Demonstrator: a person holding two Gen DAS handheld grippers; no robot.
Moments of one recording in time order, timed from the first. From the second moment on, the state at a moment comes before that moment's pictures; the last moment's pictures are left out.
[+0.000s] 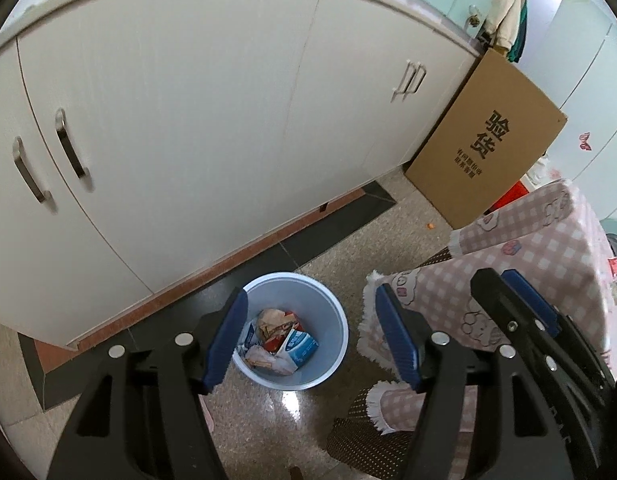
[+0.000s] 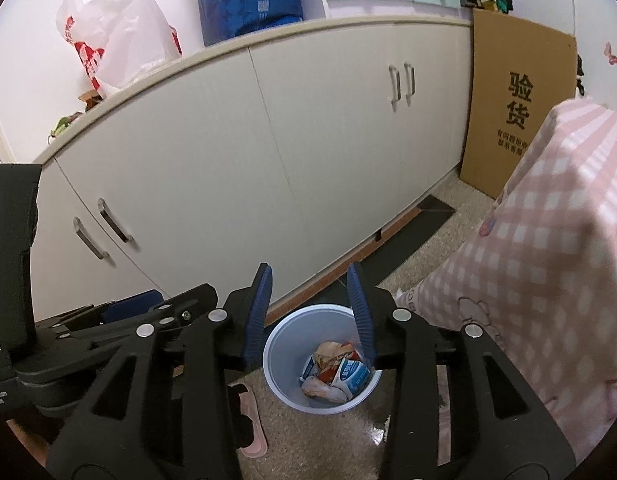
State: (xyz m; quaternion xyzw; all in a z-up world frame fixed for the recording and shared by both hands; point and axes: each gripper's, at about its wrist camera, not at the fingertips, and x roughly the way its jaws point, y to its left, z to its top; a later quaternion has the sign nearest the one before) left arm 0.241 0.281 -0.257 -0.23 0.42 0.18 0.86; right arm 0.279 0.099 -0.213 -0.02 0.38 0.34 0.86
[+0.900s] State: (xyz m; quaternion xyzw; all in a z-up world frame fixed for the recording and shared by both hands) left arm 0.283 0.047 -0.153 -0.08 0.38 0.01 0.92; right arm 0.269 -0.157 -0.110 0.05 0.29 0.20 0.93
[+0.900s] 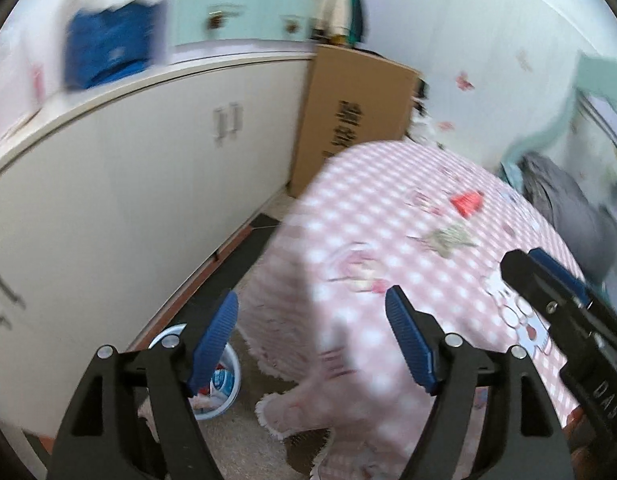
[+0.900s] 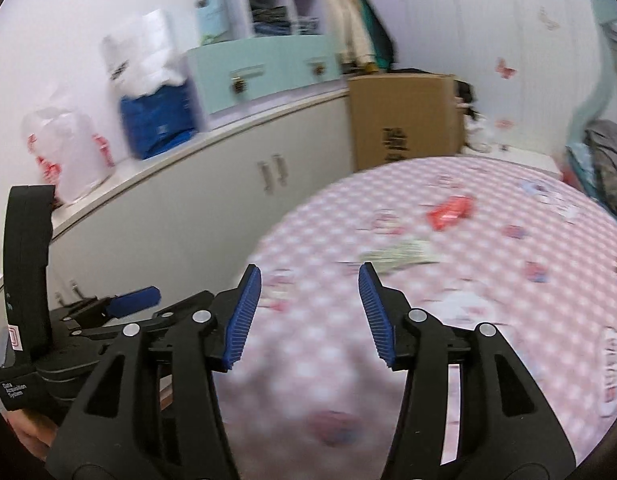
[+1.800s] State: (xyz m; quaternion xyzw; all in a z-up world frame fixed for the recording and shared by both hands) left arm 0.408 -0.092 -0.179 0.08 0.43 -0.11 0.89; right arm 0.381 -0.269 -0.148 0.11 0.40 0.12 0.90
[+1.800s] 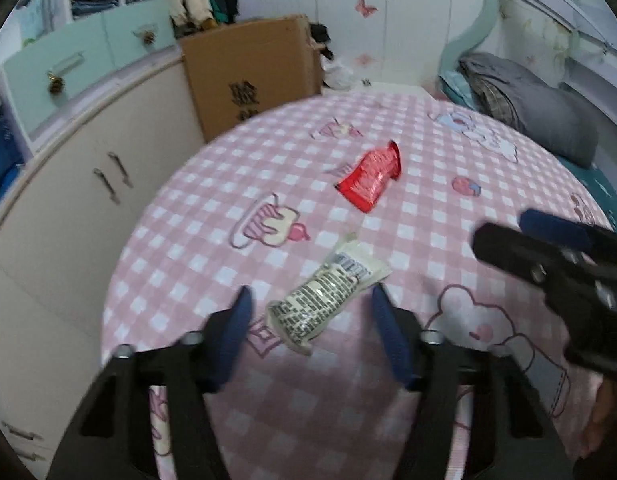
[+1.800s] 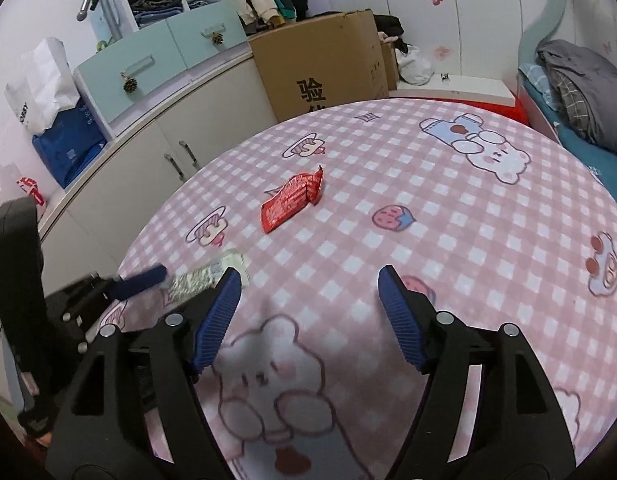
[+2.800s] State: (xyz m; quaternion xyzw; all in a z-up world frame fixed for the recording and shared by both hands) left arm 0.399 0.041 -0.162 -0.09 0.37 0.03 0.92; right arm 0.458 -0.199 -0.162 0.03 0.44 0.12 0.89
